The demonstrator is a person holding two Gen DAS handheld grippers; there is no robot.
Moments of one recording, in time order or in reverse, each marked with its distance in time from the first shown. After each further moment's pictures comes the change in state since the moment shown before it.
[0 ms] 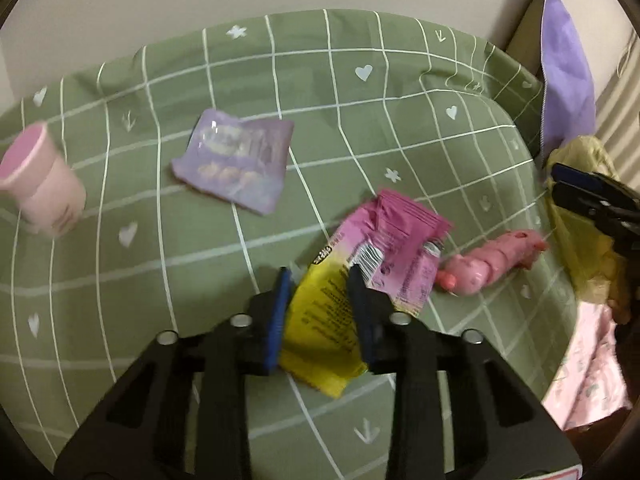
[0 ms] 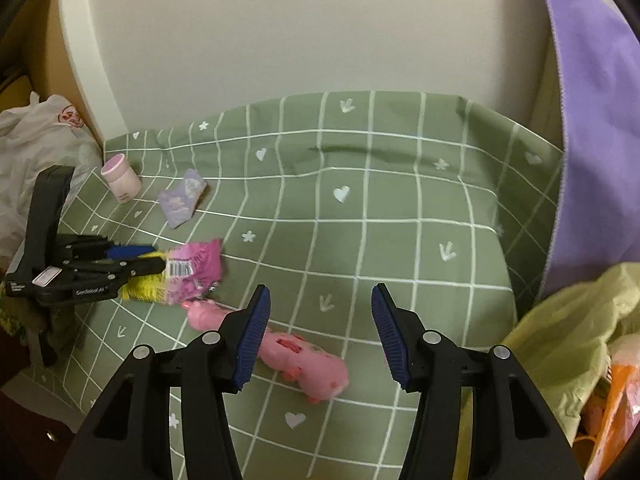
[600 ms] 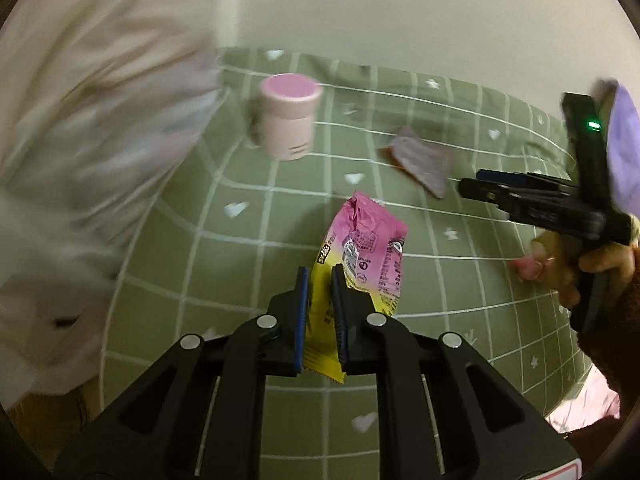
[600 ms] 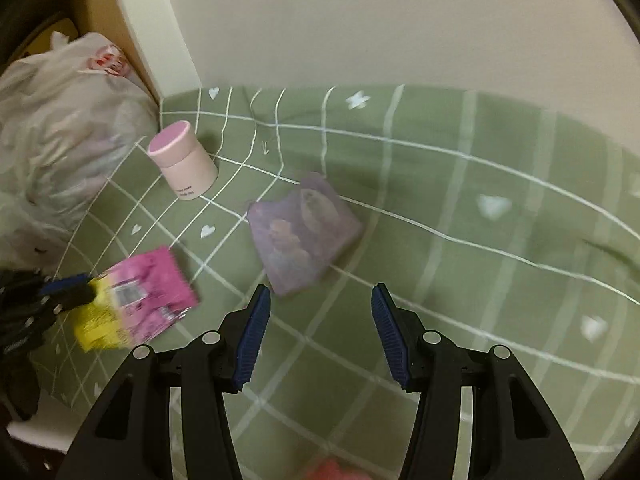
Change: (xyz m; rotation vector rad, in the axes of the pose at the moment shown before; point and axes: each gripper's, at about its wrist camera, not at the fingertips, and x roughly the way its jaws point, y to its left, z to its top) left arm -0.110 0.073 -0.068 -0.305 -0.111 0.285; right arm 0.140 0.120 0.071 -0.168 0.133 0.257
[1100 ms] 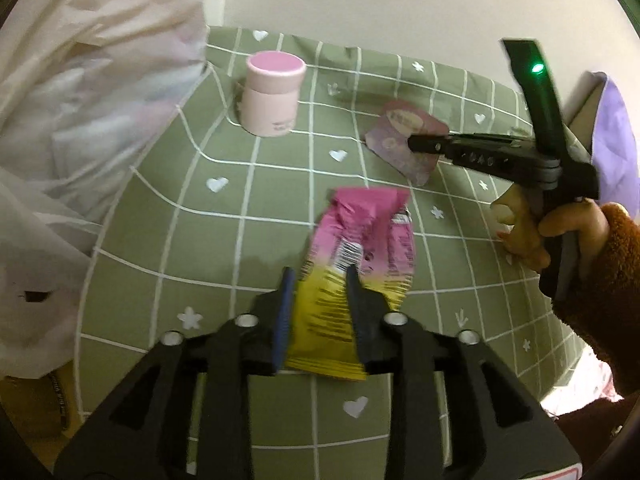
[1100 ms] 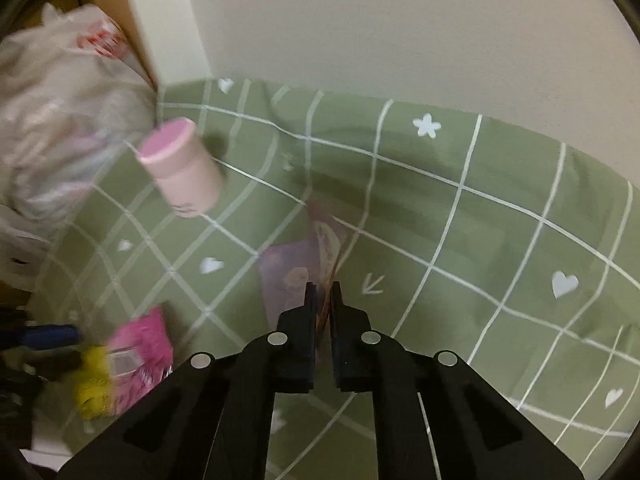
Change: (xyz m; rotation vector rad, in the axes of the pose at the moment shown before) left arm 0.004 -0.007 -0.011 0.022 0.036 -0.083; right arm 0.021 0.029 0.022 -0.079 -0.012 0.026
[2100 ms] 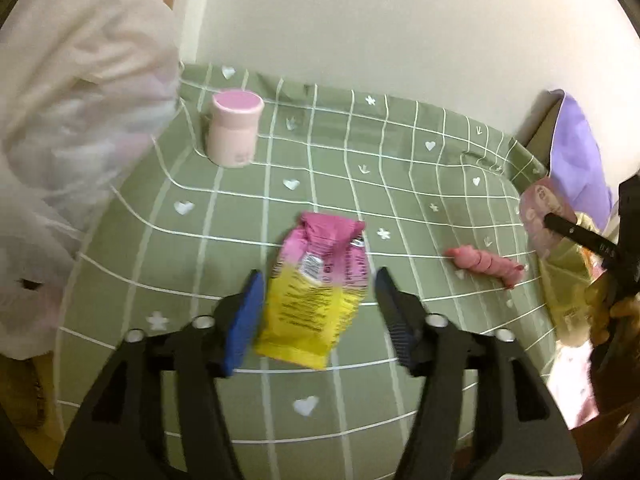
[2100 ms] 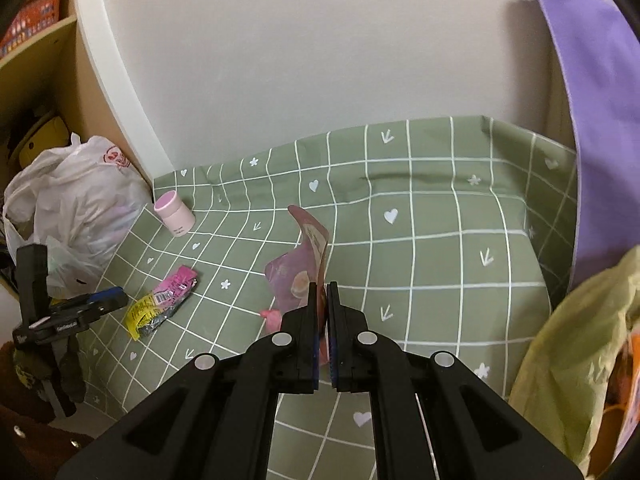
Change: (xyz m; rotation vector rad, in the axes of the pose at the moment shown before) left arm -0.020 -0.010 -0.009 0.026 -0.137 -0.093; right arm -0.196 -0.078 -0.140 0.335 -0.232 -0.119
